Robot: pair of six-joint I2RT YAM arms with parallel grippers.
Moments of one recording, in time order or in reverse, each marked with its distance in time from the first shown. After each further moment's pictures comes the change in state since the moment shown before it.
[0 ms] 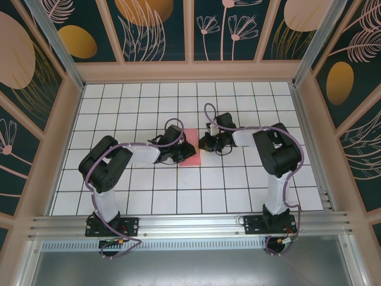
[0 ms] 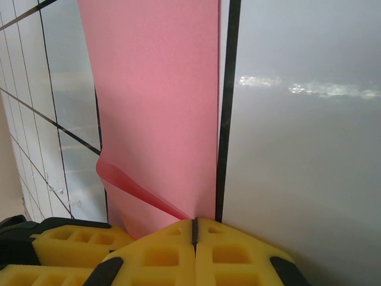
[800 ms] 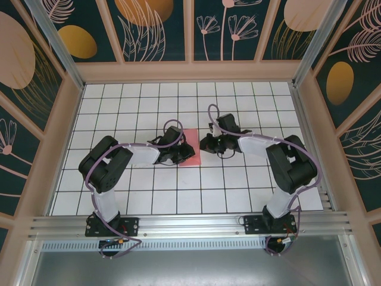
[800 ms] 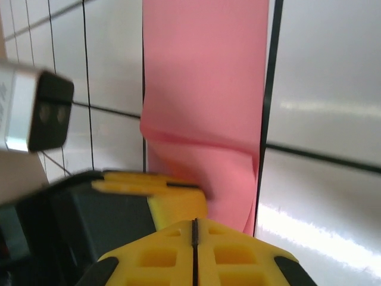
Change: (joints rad) left arm 0.000 0.000 -0.014 0.001 -0.018 -0.033; right arm 0.058 -0.238 -0.121 -0.051 0.101 0.061
